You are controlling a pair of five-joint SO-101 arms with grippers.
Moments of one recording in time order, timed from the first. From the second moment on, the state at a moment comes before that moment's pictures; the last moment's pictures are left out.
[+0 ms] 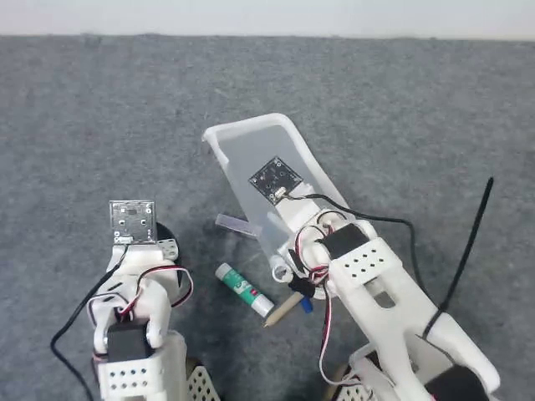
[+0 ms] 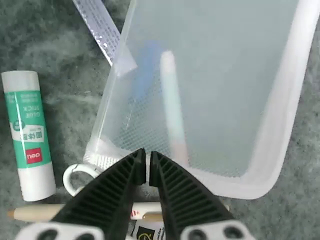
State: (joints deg) left arm -12.7 -103.4 92.4 62.7 0.5; right arm -33.0 -29.4 53.0 51.3 13.3
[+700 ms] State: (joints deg) left arm -18.2 -103.4 92.4 61.3 6.3; right arm -45.2 -47.6 53.0 74.2 13.3
